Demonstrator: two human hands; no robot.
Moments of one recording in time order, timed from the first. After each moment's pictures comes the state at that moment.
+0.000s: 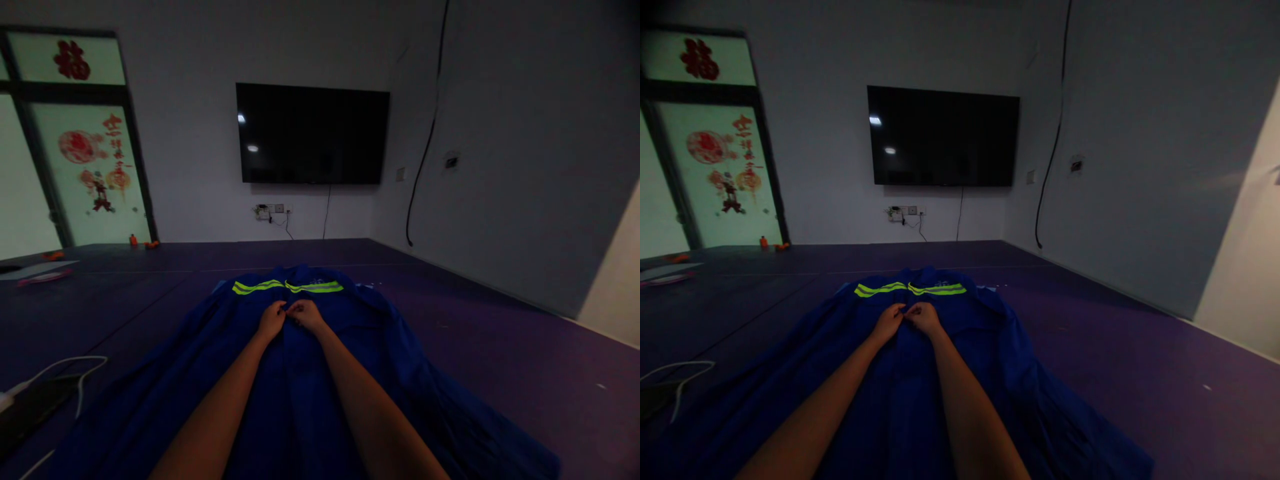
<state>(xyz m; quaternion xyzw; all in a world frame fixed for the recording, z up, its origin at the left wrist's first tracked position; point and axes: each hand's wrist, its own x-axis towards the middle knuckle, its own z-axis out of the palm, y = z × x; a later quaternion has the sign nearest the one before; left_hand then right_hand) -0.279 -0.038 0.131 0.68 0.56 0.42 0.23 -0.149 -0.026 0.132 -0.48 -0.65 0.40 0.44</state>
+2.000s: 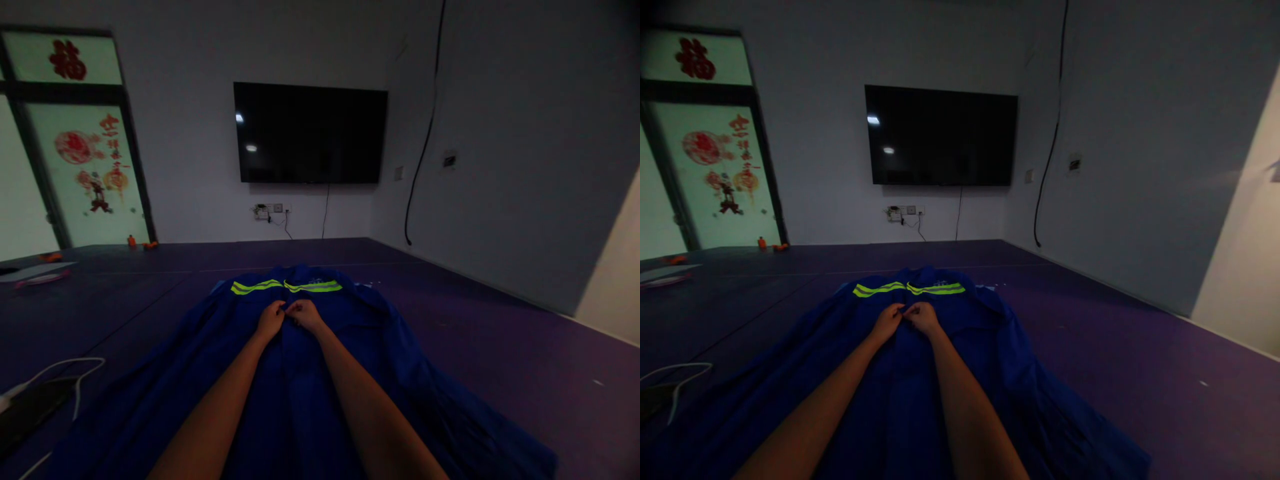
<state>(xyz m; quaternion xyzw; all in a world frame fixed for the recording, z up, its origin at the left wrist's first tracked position) -0.279 -0.040 0.133 0.69 0.55 0.41 0.22 -0.149 -0.025 0.131 -0.48 -0.65 0.40 0.43</state>
